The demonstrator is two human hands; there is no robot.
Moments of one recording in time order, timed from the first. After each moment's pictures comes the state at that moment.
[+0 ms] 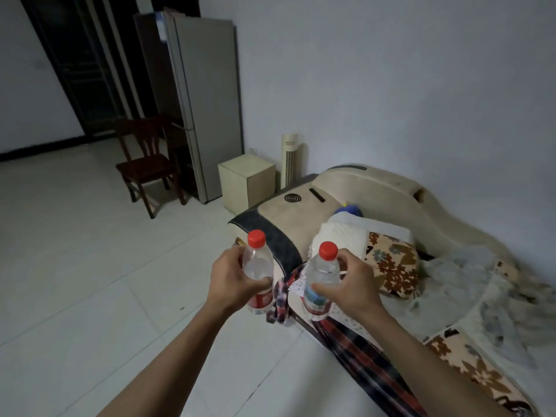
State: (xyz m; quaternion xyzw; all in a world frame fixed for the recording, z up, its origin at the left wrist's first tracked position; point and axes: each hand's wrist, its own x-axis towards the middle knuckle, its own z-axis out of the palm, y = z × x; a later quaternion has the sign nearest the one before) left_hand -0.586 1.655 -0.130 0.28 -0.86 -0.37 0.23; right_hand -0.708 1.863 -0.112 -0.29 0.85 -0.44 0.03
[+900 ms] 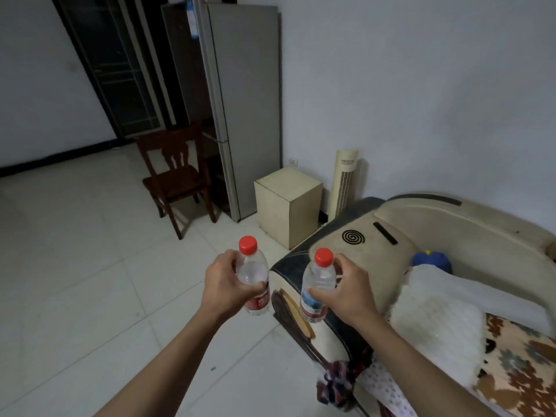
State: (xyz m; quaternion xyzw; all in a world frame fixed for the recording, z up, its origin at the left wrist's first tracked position) left_hand -0.786 1.255 -0.132 0.35 -0.83 -0.37 0.23; right_hand -0.939 1.447 -0.138 -0.33 0.82 -0.46 0.08
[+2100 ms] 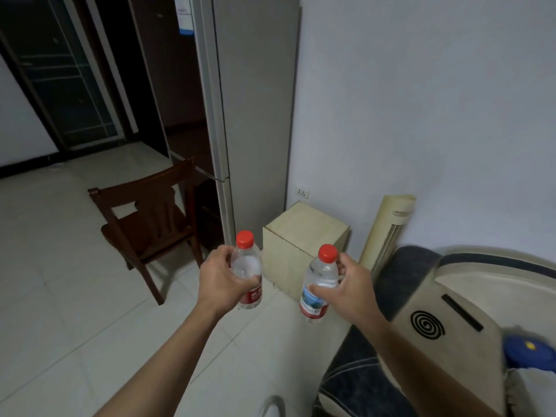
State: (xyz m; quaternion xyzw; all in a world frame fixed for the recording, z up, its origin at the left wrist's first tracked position) left_hand -1.045 0.706 -0.138 0.29 -0.83 -0.39 0.25; right_hand -1.178 0.928 -0.138 -0.23 0.85 -0.47 0.07
